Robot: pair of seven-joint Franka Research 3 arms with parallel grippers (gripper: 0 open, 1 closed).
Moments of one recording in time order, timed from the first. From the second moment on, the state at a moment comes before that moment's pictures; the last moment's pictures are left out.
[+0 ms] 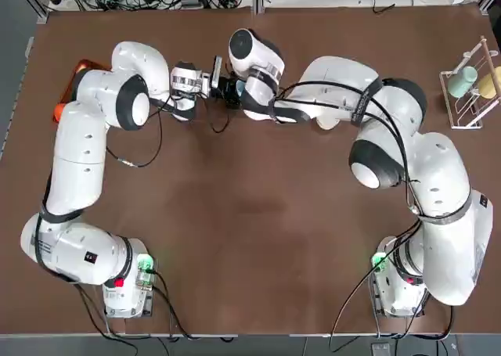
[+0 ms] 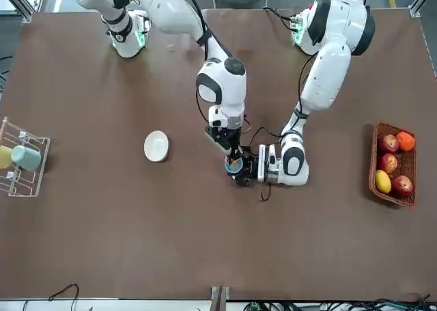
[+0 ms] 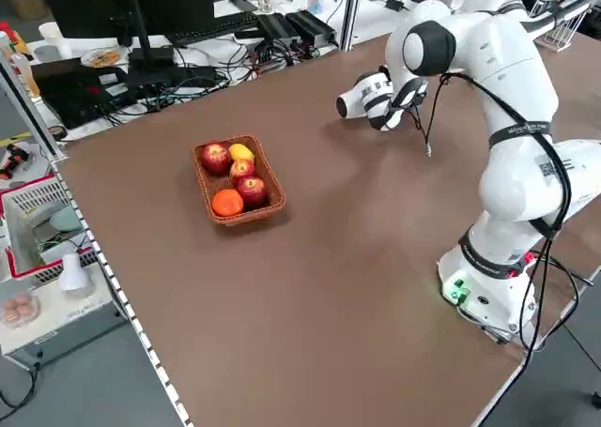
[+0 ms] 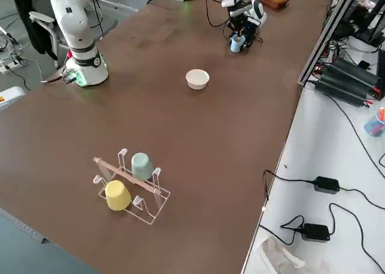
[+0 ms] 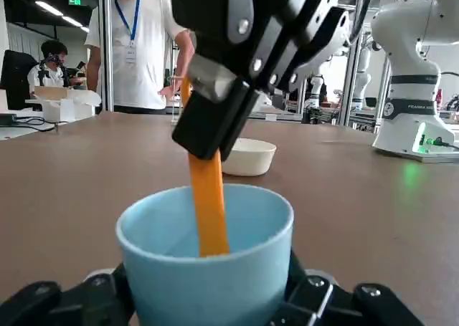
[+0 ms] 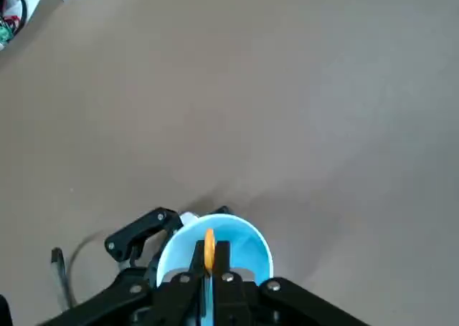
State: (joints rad) left arm -0.30 1.05 -0.09 -1.53 -1.66 1.81 2.52; right arm 0.94 0.82 -0.11 -1.29 -0.36 2.33 1.84
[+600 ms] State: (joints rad) left arm -0.30 1.05 -0.09 -1.53 -1.66 1.81 2.52; right arm 0.96 0.82 -0.11 -1.30 -0.38 2.33 1.84
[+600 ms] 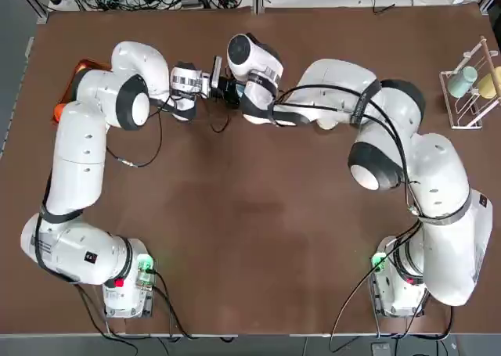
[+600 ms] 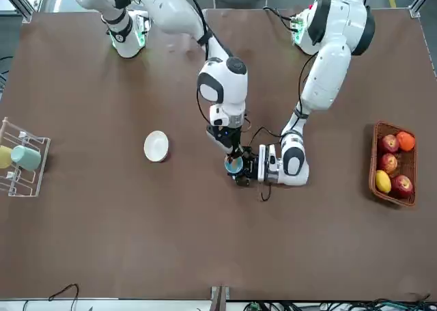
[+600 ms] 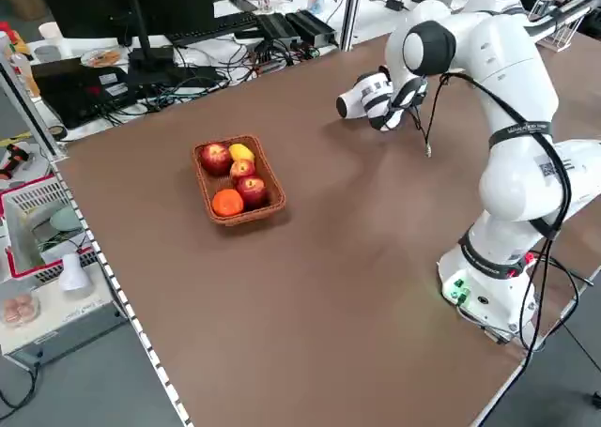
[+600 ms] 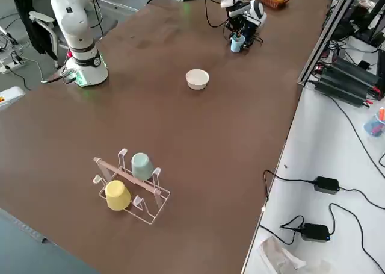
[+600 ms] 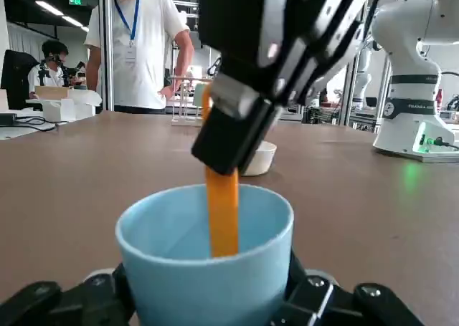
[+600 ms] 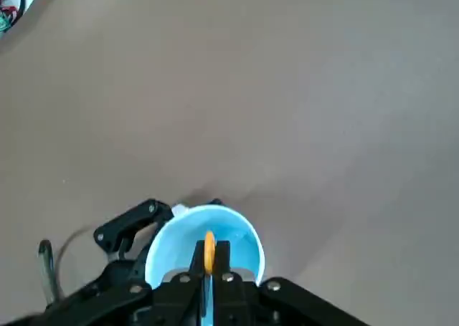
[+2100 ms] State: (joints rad) left arm -0.30 1.05 -0.09 -1.53 -1.66 1.81 2.52; right arm 0.91 0.85 -0.11 -1.24 -0.38 2.33 1.90
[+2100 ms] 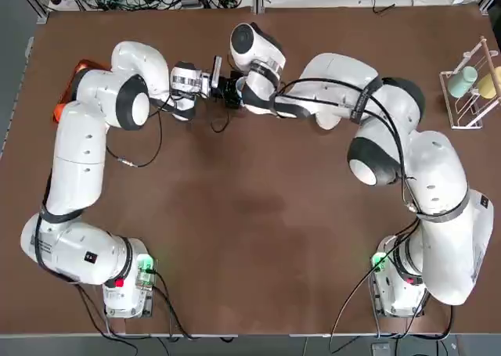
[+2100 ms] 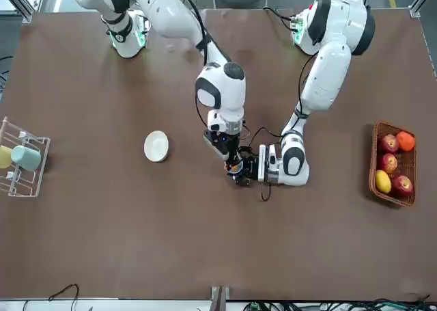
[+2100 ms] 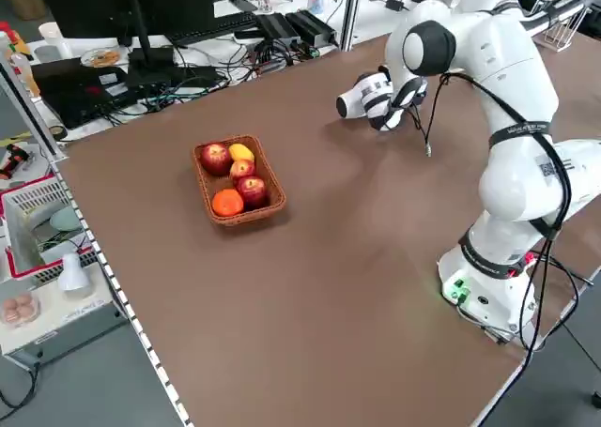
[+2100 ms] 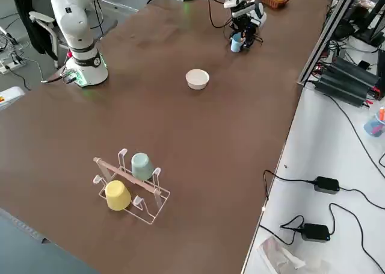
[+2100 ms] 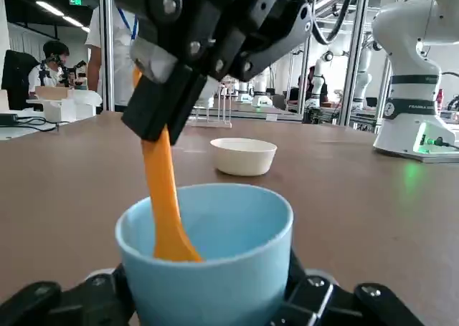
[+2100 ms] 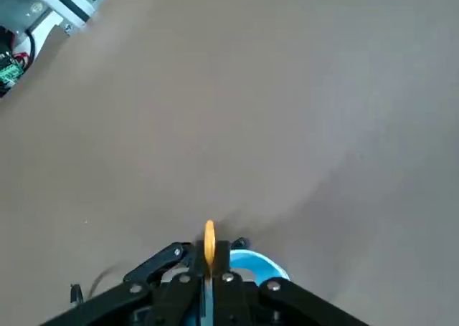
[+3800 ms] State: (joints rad) left arm -0.30 1.04 -0.09 -1.53 -1.66 1.83 2.52; right arm 0.89 0.74 -0.08 -1.21 -0.29 2.10 1.74
